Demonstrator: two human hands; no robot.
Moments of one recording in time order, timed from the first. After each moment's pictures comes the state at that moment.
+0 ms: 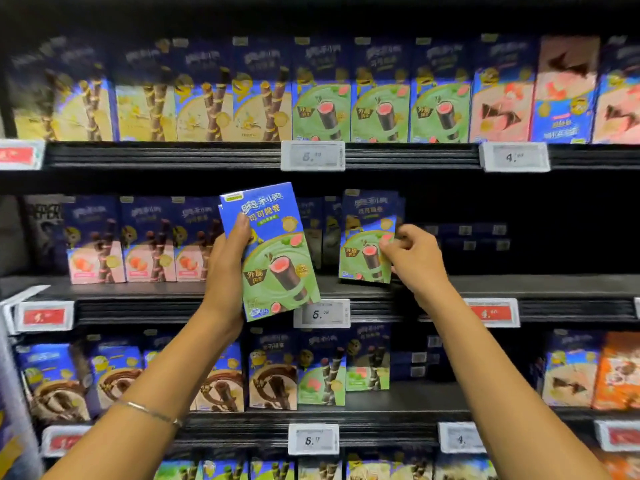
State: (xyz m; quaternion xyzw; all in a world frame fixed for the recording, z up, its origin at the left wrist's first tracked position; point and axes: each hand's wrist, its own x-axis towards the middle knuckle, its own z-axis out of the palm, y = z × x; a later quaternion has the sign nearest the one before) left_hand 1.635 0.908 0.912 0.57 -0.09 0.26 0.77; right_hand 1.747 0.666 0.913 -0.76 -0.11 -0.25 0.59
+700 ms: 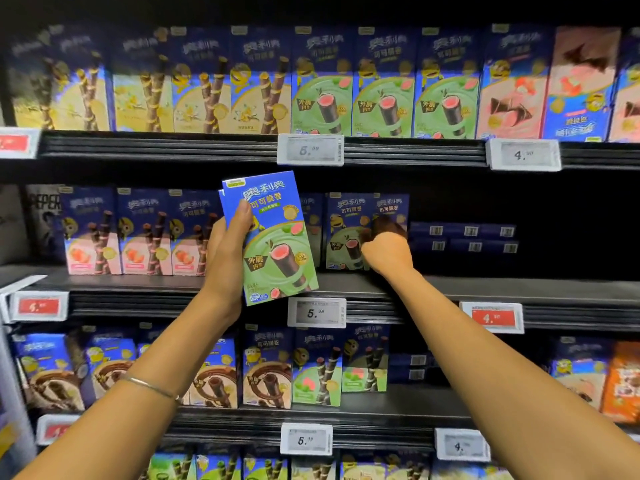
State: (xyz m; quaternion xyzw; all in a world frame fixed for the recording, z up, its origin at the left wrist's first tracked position) left_hand 1.644 0.898 0.925 0.55 -0.08 0.29 0.78; right_hand 1.806 0.700 0.926 -0.91 -0.06 -0.24 0.34
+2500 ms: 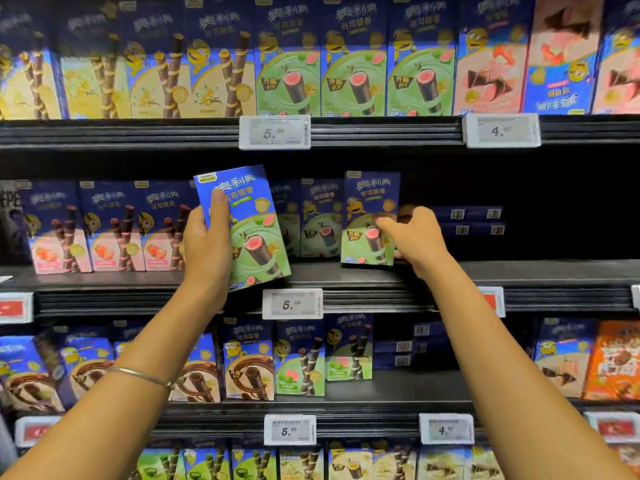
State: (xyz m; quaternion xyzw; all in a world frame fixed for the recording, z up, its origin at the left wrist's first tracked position) left_hand 1.686 0.892 0.918 0.60 0.02 0.41 0.68; right_hand 1.772 0.633 0.930 -0.77 -0.07 -0.21 0.60
